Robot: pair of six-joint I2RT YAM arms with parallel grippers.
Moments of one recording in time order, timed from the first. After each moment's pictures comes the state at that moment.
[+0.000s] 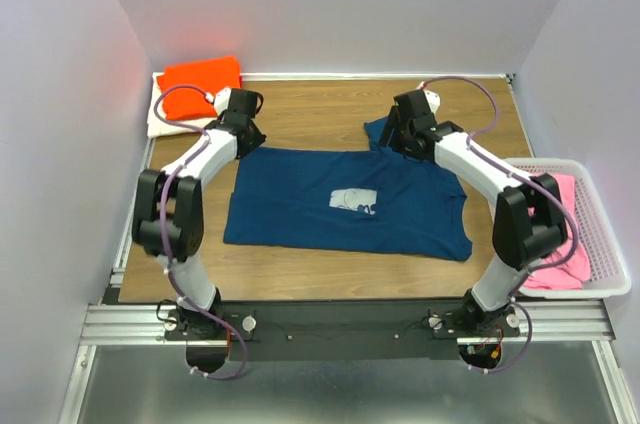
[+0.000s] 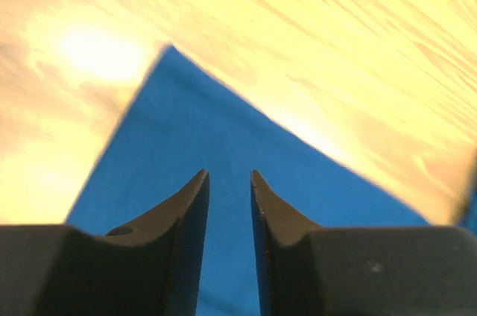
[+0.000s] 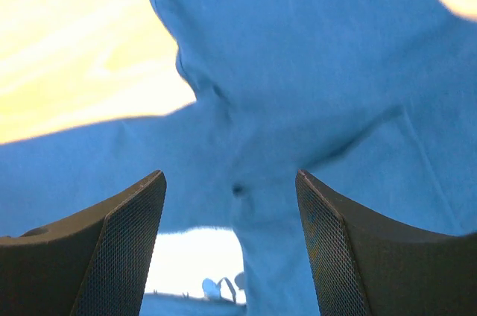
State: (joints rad) left arm -0.23 1.70 1.24 -0.36 -0.25 -0.75; right arm 0.41 1.69 1.26 -0.41 0.28 0.65
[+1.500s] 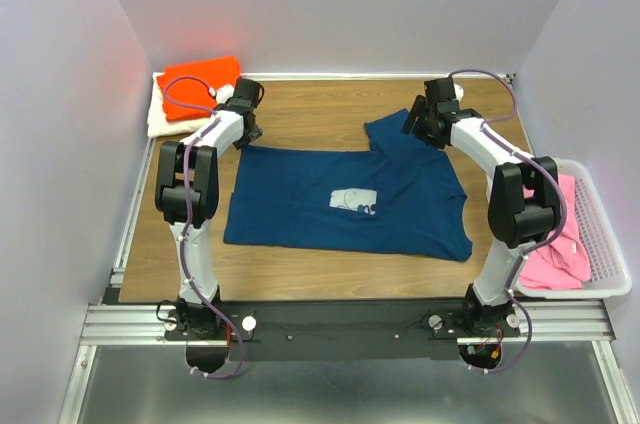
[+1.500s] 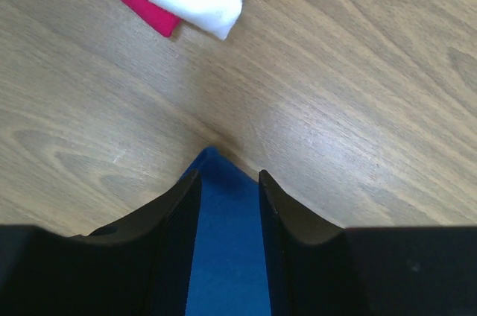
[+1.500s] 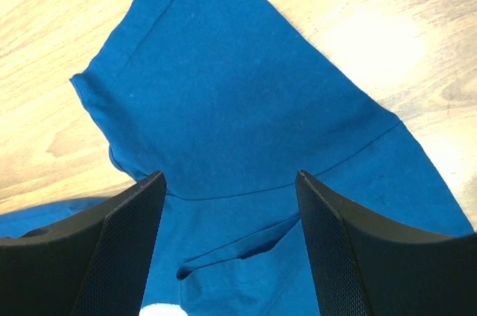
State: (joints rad) left arm -0.16 2.08 1.57 -0.50 -0.35 -0.71; right arm 0.21 1.86 1.41 -0.39 0.17 0.55
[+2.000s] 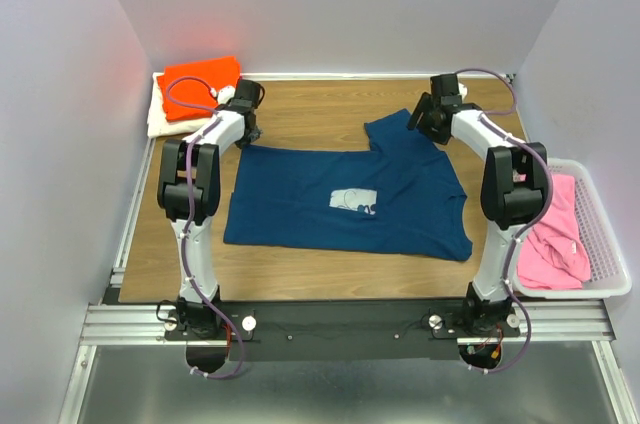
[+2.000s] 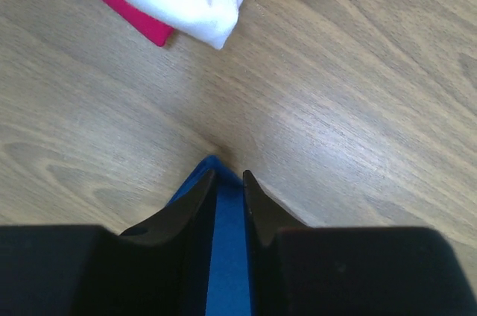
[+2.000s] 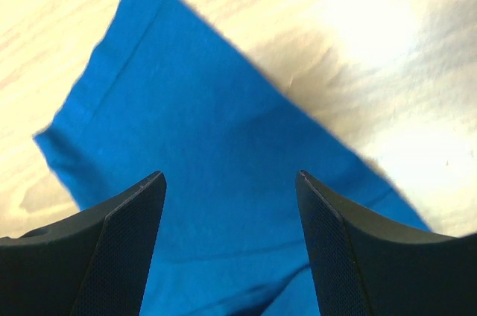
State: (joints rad) left arm -0.16 2.12 1.60 -0.50 -0.35 -0.70; right arm 0.14 2.01 1.51 -0.38 0.14 0.55
